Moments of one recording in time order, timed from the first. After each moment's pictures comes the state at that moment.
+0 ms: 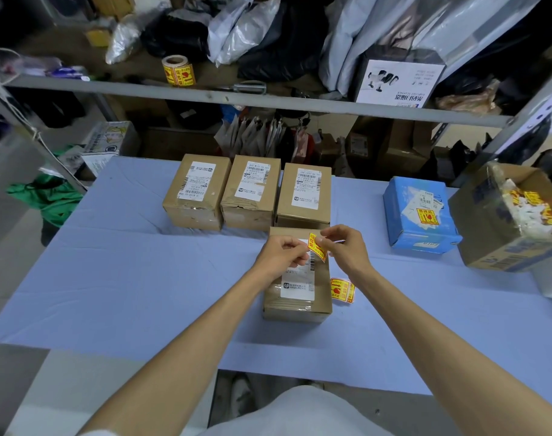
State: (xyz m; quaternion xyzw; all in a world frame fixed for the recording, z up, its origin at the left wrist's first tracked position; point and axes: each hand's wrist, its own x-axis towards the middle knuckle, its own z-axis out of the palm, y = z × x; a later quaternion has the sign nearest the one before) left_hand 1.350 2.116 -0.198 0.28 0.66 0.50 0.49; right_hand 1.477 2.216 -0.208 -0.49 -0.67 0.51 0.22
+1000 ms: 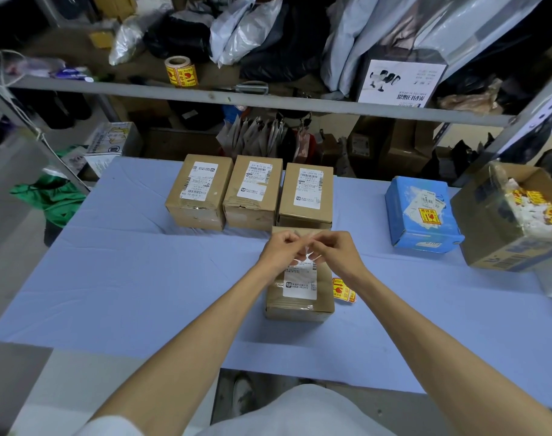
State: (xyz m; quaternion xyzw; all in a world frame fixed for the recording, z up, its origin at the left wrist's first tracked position) left_hand 1.349 2.123 -0.199 0.26 0.68 0.49 0.47; right_hand 1.471 2.197 -0.195 -0.39 -0.70 0.56 0.19
